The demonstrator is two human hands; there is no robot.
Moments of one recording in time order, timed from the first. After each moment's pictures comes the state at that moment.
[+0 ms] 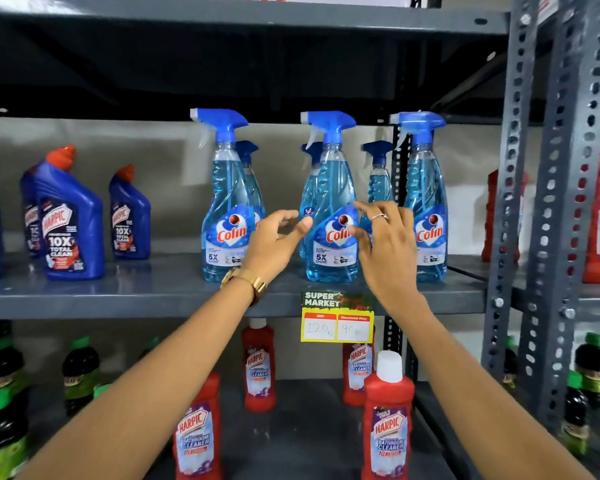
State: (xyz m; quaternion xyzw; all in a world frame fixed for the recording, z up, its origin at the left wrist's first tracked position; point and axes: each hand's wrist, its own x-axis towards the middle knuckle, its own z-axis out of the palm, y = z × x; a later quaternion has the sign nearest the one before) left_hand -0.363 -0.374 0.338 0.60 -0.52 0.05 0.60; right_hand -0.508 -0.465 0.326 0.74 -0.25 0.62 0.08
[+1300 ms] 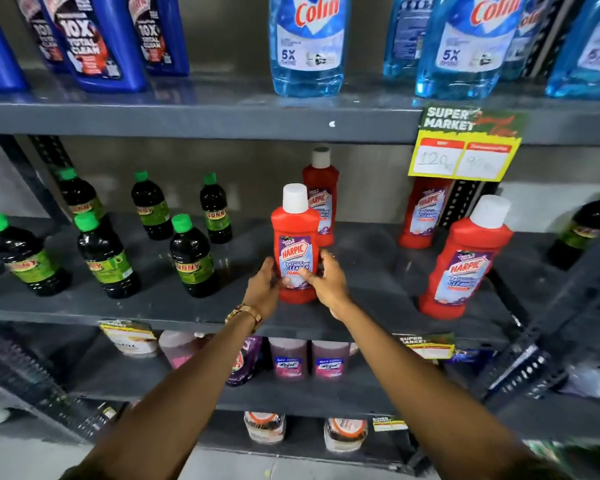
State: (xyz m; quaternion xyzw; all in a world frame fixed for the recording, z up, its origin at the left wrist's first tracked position) left_hand -0.260 -0.276 0.009 0.78 -0.36 -0.17 0.48; right_hand -0.354 -0.376 0.021 0.74 -0.32 0.27 -0.52
